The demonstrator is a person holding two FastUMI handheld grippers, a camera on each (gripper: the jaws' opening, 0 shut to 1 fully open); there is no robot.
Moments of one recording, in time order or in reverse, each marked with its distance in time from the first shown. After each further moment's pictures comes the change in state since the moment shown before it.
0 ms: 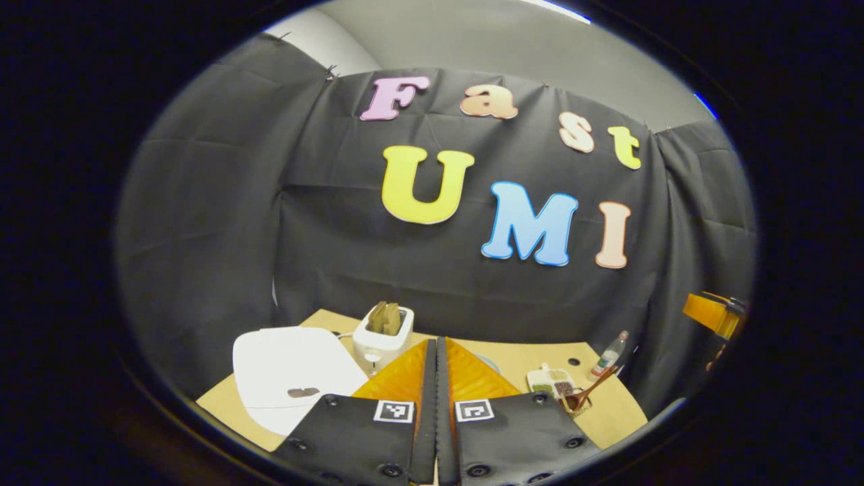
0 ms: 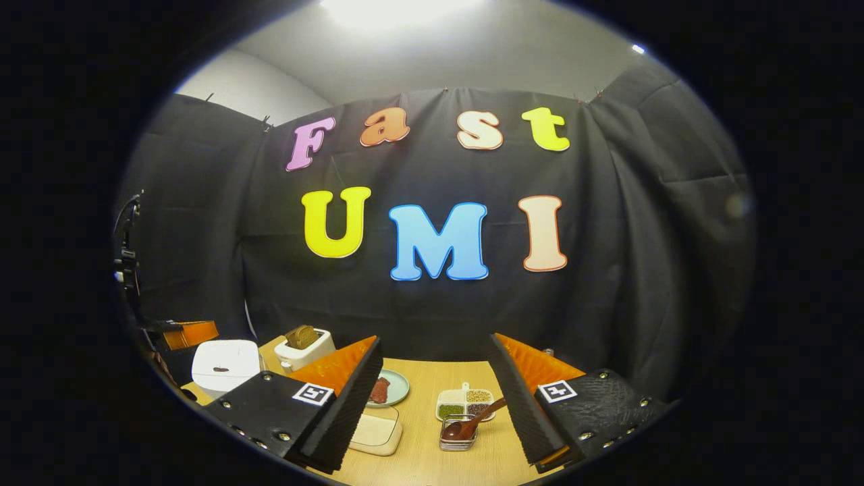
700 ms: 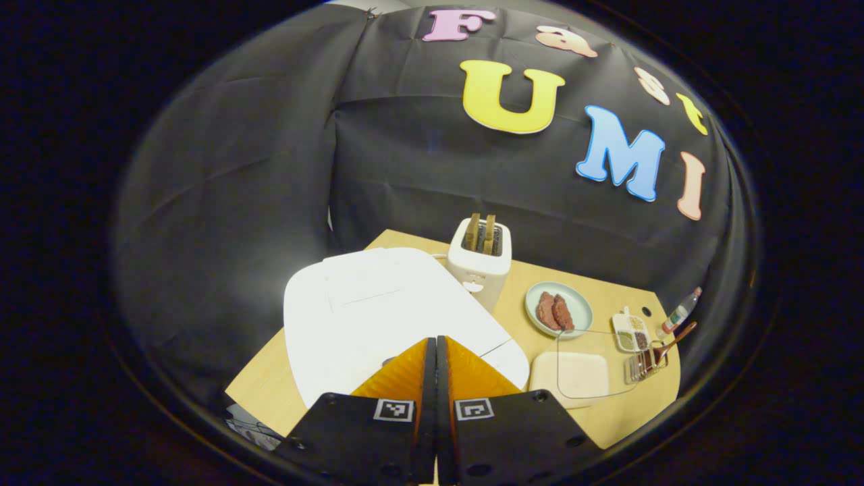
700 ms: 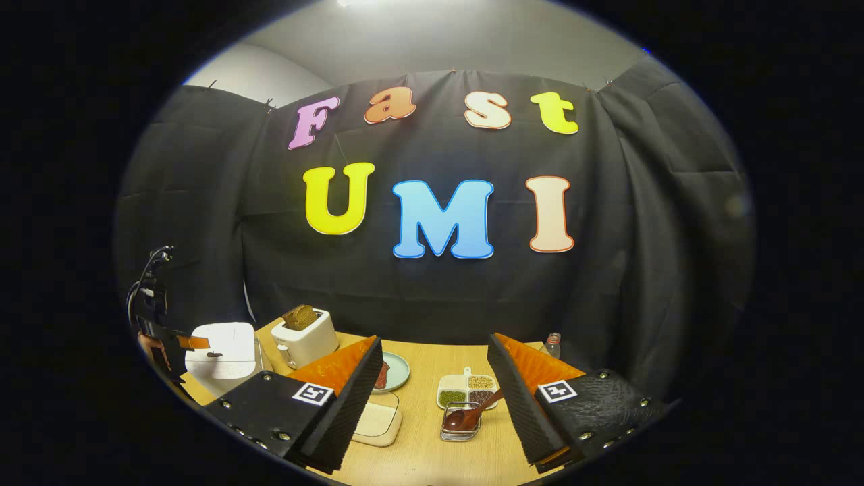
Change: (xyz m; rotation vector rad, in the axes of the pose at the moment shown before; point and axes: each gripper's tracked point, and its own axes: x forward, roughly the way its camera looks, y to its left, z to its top) left arm 0.057 0.161 -0.109 -0.049 0.350 0.200; right arm 0.013 0.003 -0.030 -0.019 0.081 -0.005
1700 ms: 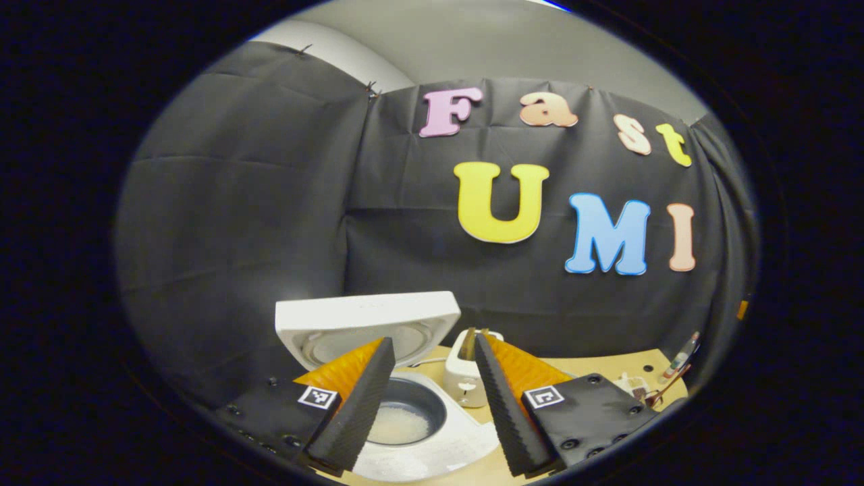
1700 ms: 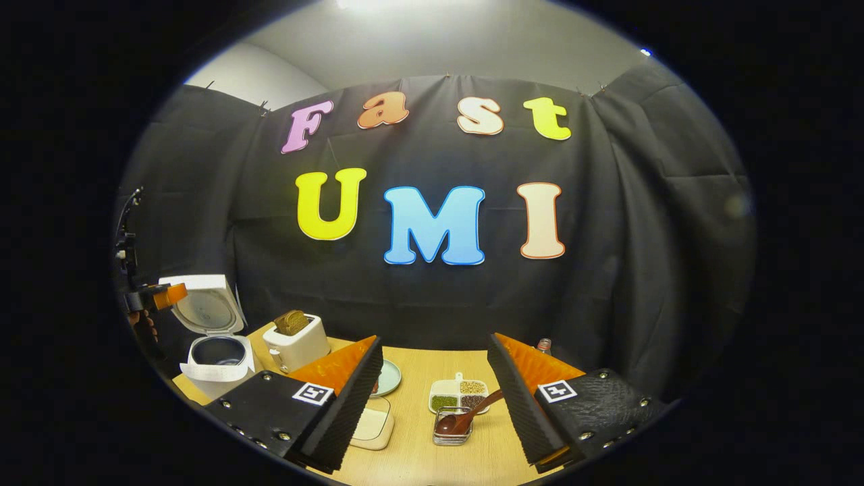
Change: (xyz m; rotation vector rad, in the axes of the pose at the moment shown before) left arm -0.117 -0.048 0.150 0.067 -0.527 0.005; right arm -0.003 -0.011 0.012 0.003 -0.042 -0.039
